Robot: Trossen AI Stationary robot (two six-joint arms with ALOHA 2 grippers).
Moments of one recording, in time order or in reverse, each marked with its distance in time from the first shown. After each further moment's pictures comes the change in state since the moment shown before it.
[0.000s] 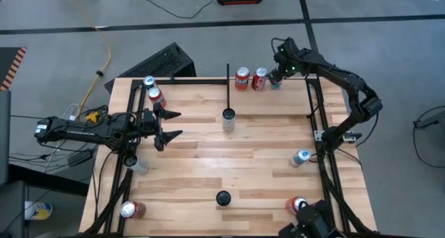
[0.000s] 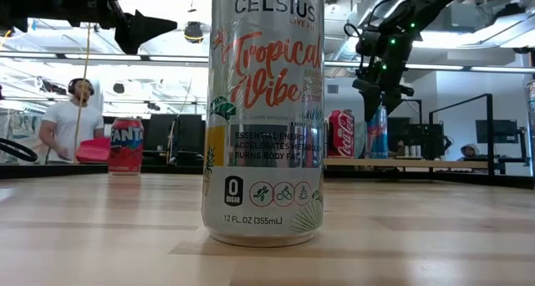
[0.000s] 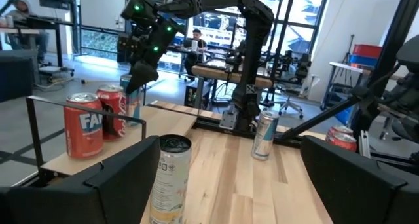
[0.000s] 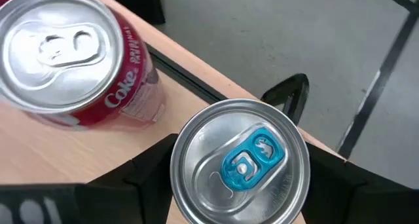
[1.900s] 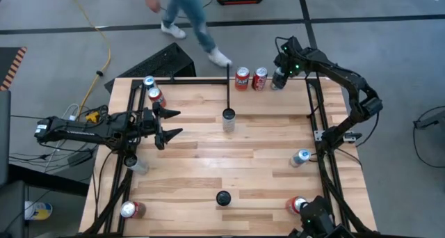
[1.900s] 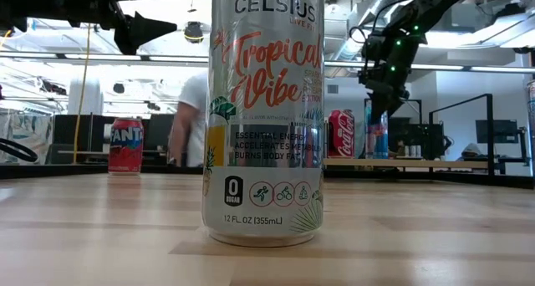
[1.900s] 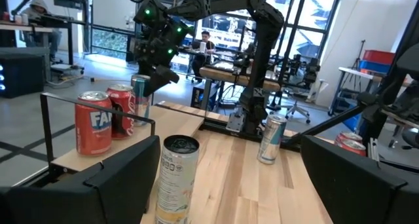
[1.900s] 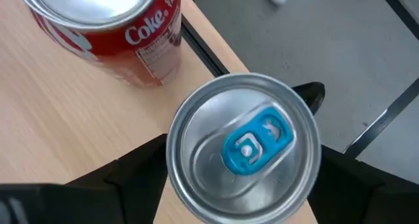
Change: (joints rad) left arm 0.000 0.000 0.000 0.004 -0.032 -0.016; right arm -0.053 0.002 -0.003 -0.049 -0.104 -0.315
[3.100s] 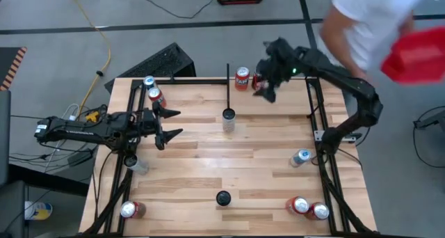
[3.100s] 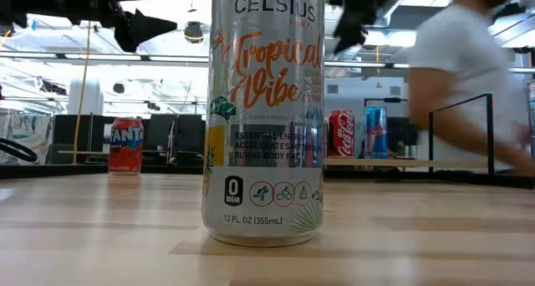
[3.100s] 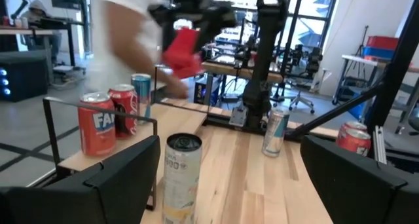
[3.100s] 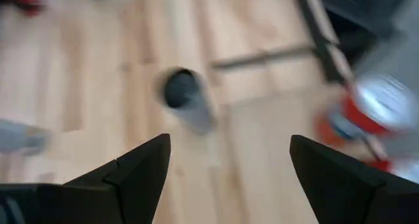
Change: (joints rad) left arm 0.000 0.000 0.029 -0.069 0.003 0.042; right arm 0.465 -0.056 0.380 -0.253 -0.306 0.100
